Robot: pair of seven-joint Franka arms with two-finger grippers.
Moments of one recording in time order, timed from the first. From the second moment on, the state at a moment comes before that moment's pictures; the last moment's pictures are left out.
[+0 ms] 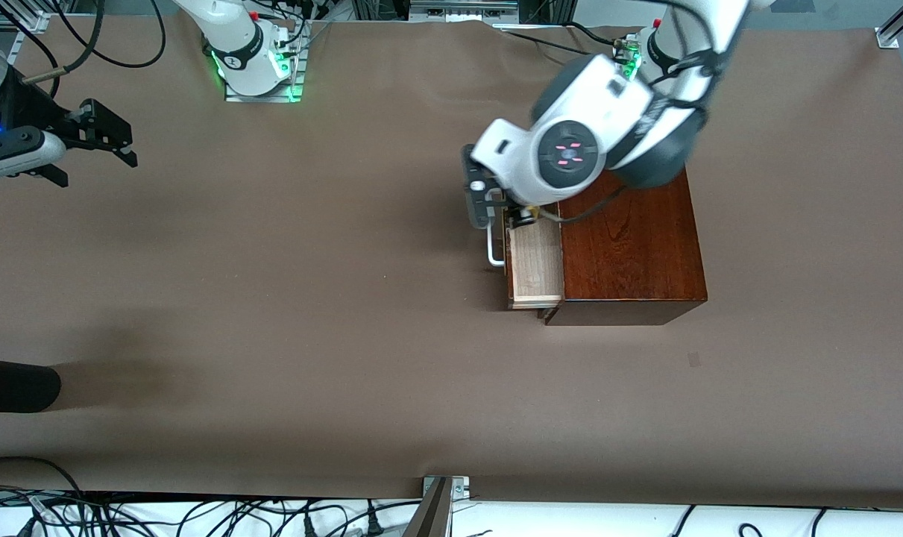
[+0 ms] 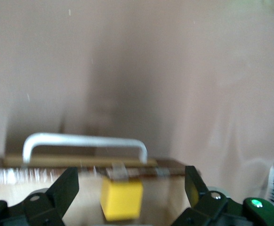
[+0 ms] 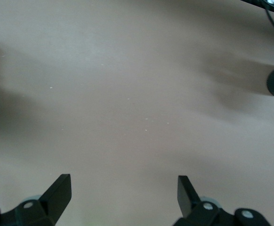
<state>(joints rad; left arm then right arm) -0.59 0.52 -0.06 -1.35 -0.25 1.66 0.83 0.00 0.00 0.10 -1.53 0.01 1.56 -0.20</state>
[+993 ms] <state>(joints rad) -0.66 0.69 -0.06 -1.36 -0.08 1.69 0.97 0.00 0.00 0.09 -1.53 -0.01 1.54 -0.13</state>
